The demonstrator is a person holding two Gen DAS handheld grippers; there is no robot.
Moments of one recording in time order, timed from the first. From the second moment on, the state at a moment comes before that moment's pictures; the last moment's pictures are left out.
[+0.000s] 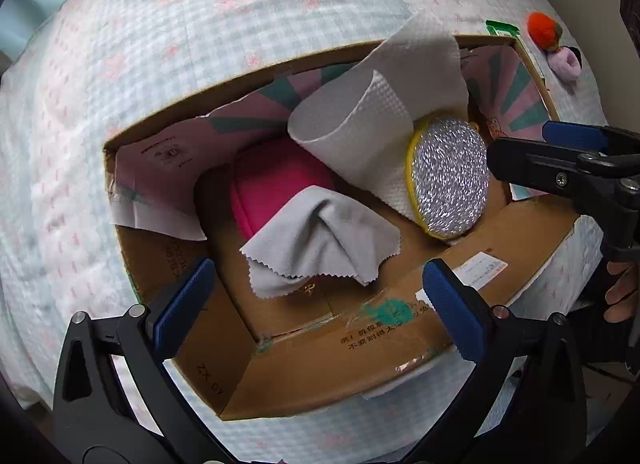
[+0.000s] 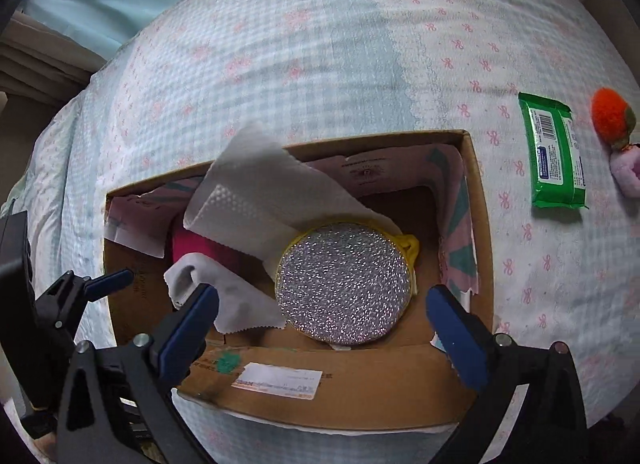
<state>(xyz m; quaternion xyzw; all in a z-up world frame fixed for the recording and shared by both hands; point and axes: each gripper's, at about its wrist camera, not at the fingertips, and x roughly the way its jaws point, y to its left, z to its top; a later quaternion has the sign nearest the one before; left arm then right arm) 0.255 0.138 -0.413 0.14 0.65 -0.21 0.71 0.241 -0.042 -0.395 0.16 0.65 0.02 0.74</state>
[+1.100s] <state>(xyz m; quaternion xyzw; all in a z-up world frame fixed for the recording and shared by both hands) 0.173 0.179 -0.238 0.07 0.58 -0.13 0.80 0.141 -0.041 -0.176 0.03 0.51 -0.03 0.86</state>
